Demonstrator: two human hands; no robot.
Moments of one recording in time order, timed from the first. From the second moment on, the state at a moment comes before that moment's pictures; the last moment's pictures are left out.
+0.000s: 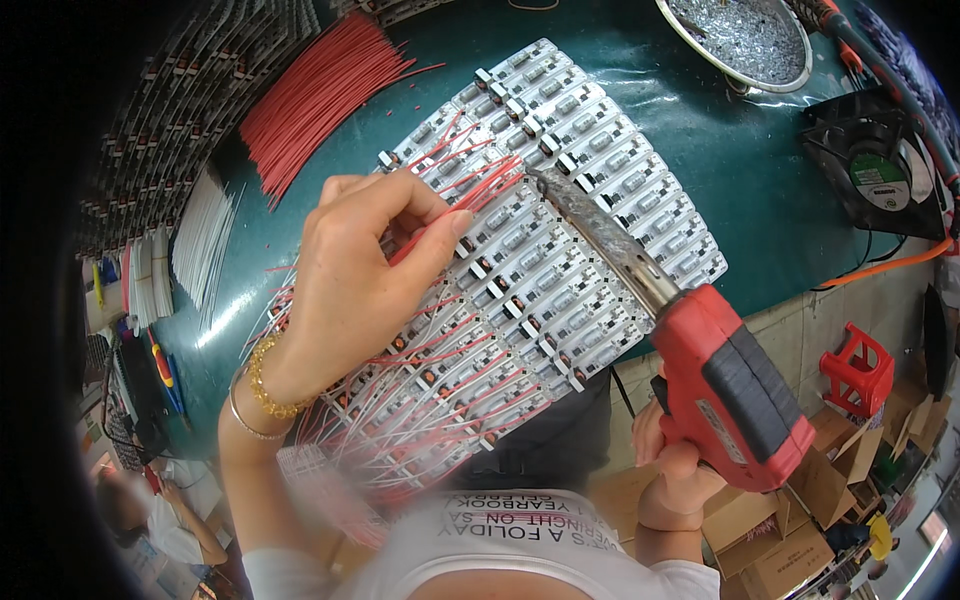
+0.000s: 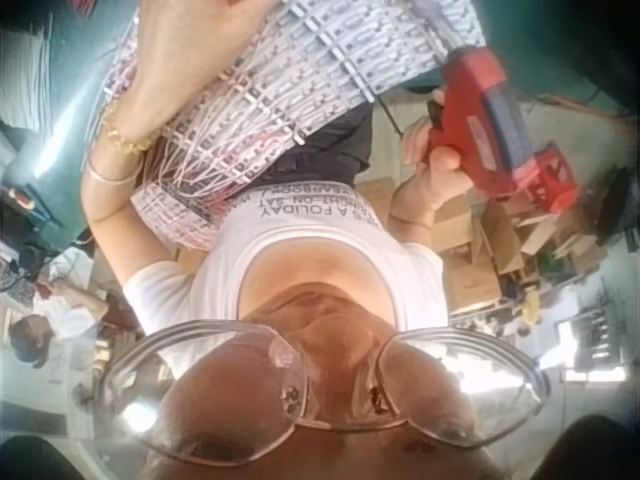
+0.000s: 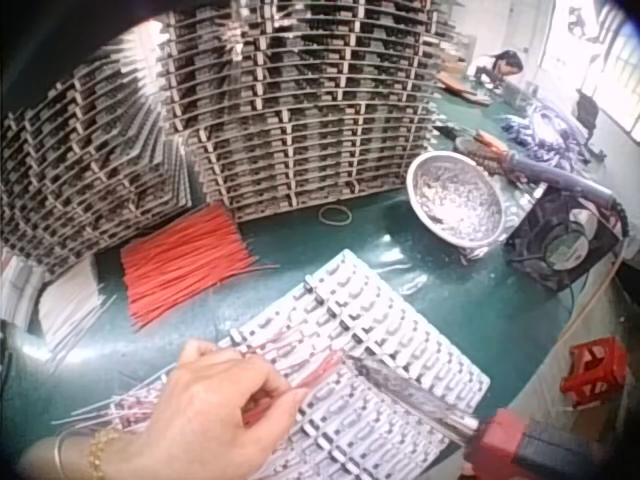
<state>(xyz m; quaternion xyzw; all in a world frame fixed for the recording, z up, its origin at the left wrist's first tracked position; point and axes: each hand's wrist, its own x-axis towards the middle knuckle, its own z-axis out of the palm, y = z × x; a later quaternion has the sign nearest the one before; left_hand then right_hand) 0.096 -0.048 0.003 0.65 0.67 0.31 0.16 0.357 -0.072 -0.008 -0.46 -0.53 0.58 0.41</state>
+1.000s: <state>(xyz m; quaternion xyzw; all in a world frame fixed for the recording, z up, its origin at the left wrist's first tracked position) 0.057 -0.083 0.059 0.56 0.72 0.35 0.20 0.385 -0.081 -0.018 -0.40 -0.47 0.63 0.47</state>
